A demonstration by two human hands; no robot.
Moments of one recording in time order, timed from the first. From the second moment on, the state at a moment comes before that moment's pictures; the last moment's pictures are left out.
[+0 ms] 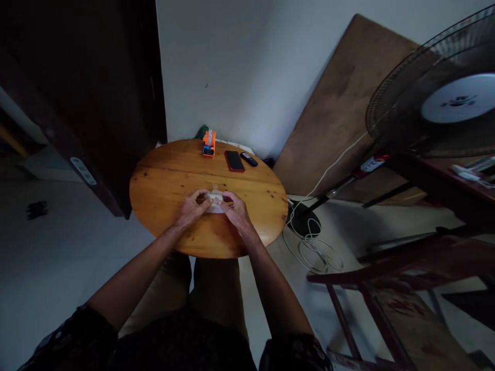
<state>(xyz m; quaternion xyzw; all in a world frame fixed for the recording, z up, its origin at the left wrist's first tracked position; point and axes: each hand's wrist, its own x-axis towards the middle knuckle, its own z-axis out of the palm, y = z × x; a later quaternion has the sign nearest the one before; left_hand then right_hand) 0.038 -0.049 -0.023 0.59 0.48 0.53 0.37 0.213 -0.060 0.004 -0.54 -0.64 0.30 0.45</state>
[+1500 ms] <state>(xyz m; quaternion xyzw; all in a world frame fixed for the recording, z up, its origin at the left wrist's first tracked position) 0.028 -0.057 -0.010 0.55 0.48 0.50 0.47 0.198 -0.013 0.019 -0.42 -0.69 0.40 0.43</state>
